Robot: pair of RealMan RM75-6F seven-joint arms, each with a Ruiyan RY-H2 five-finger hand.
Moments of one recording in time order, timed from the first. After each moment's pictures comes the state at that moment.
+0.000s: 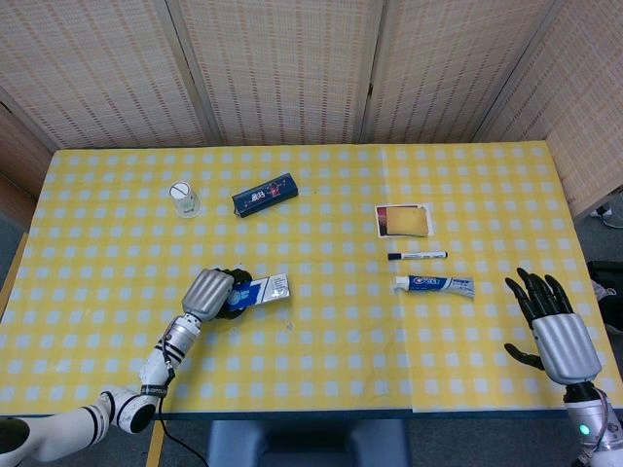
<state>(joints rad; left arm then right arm) -0.68 -1.72 -0.14 -1.16 1.38 1.00 0.03 0.12 -1.18 0.02 -1.49 -1.61 1.49 -0.02</state>
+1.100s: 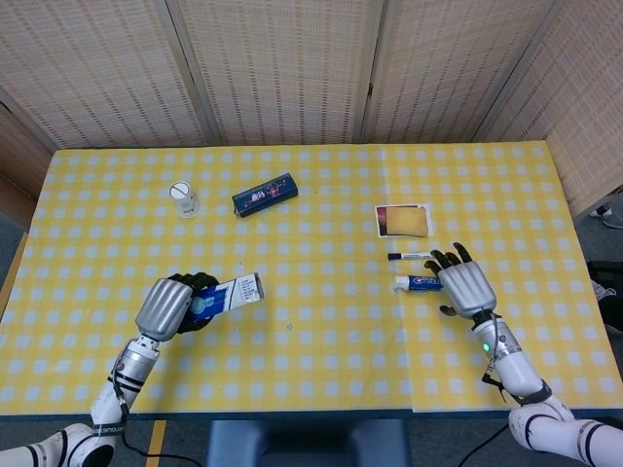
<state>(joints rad) -0.51 -1.48 -0.09 -1.52 1.45 1.26 0.12 0.50 -1.40 0.16 -1.39 -1.27 0.95 -0.40</state>
